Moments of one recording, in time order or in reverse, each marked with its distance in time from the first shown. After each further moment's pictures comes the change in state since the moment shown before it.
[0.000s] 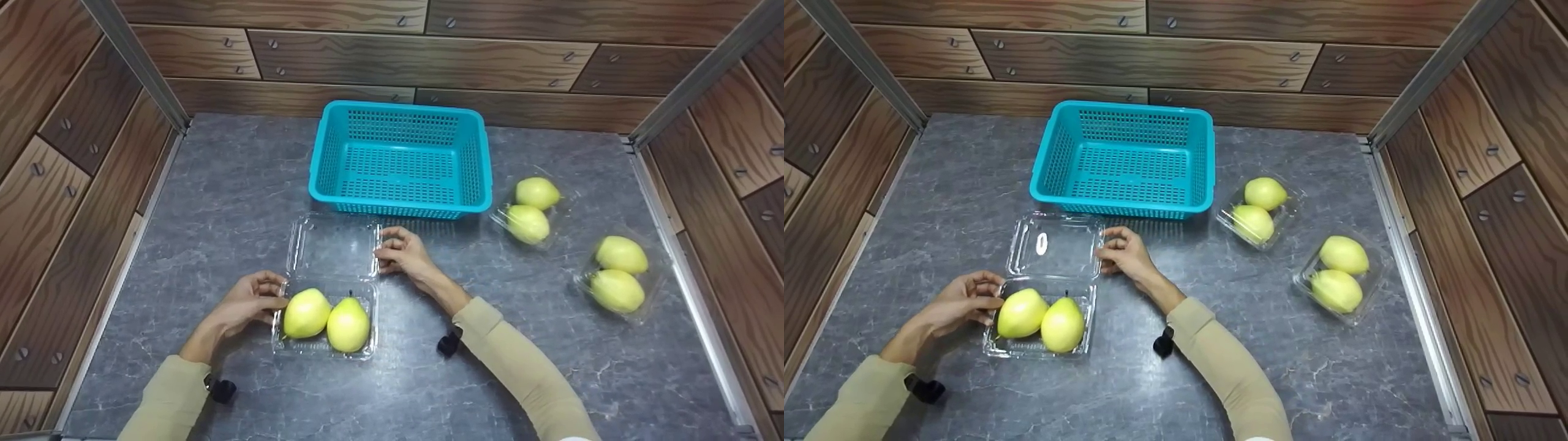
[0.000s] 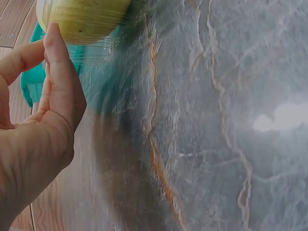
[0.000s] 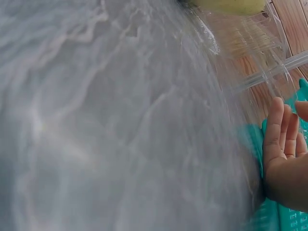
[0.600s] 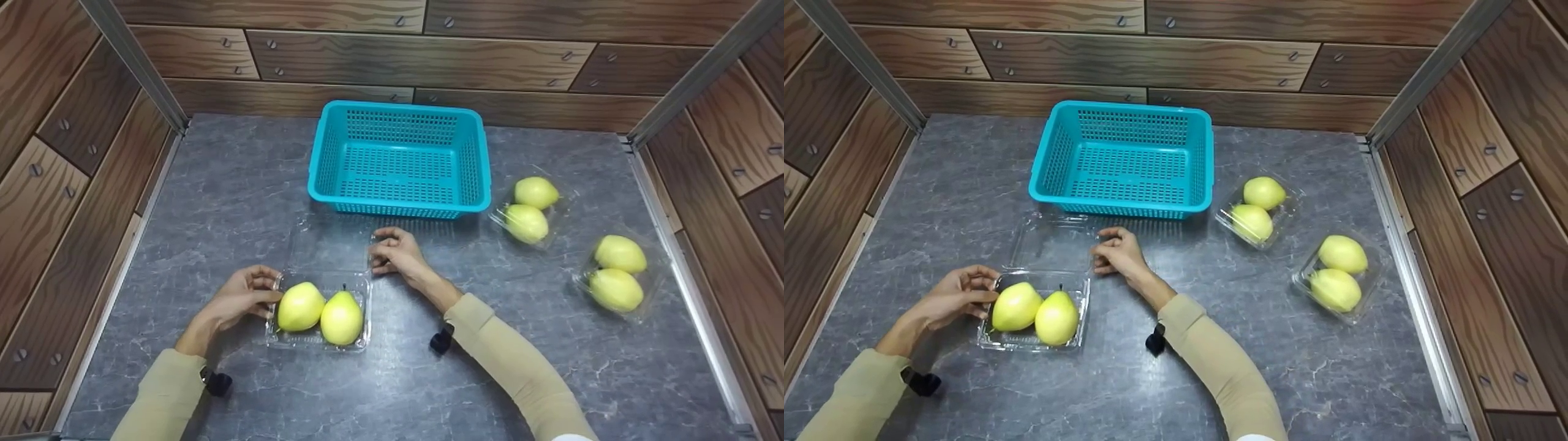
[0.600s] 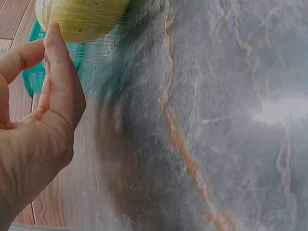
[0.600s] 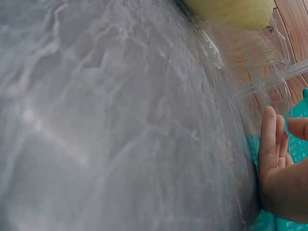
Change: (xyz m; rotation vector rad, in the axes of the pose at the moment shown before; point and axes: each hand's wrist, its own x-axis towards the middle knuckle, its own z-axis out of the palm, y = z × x) left_hand 0.004 0.006 -0.010 0.004 0.028 -0.007; right_hand 0.005 -0.002 0.013 -0.011 0.058 0.064
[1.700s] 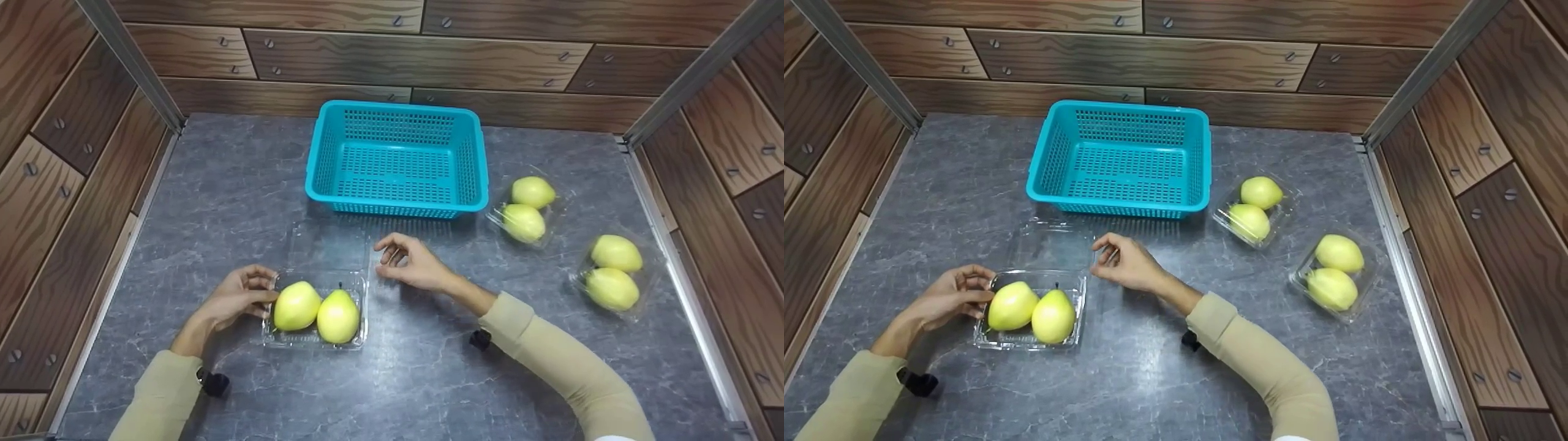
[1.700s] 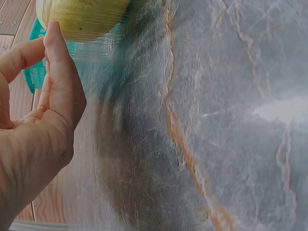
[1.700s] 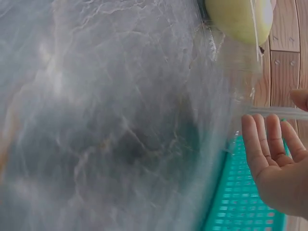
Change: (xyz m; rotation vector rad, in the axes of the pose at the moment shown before) left_hand -0.001 0.000 -0.002 0.003 -0.002 0.006; right_hand -0.055 -0.043 -0.024 -0.673 -0.273 -0.333
